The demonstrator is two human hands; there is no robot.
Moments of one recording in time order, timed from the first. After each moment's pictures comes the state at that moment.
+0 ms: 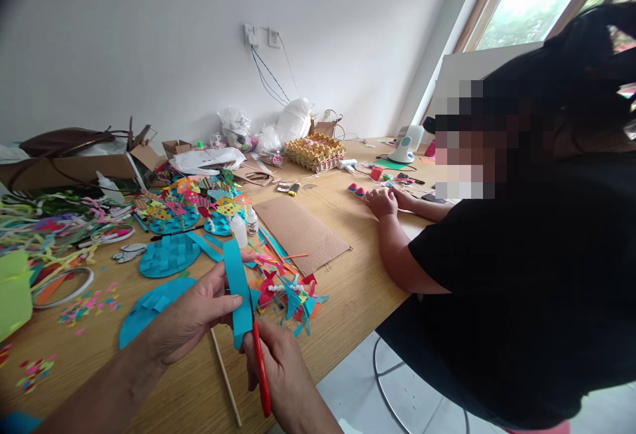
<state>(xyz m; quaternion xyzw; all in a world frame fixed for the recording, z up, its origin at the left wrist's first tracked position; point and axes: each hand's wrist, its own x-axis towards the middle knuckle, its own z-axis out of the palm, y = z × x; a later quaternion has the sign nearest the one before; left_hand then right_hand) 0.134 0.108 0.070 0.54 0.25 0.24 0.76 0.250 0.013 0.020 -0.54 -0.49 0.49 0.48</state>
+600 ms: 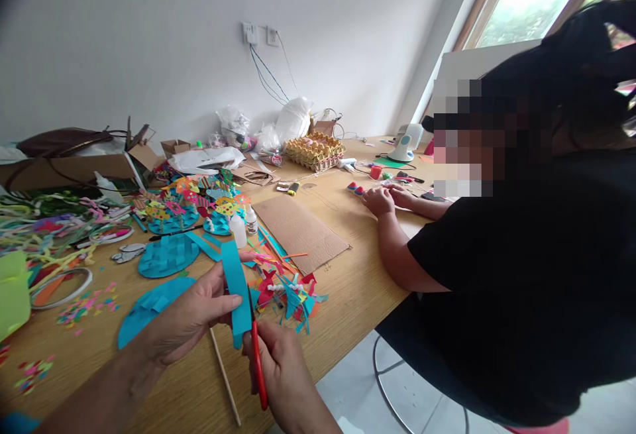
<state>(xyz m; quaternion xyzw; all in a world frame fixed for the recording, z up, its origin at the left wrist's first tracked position) 0.134 0.108 0.068 0.55 0.25 0.25 0.76 0.249 0.012 0.010 -0.56 -0.46 0.48 0.49</state>
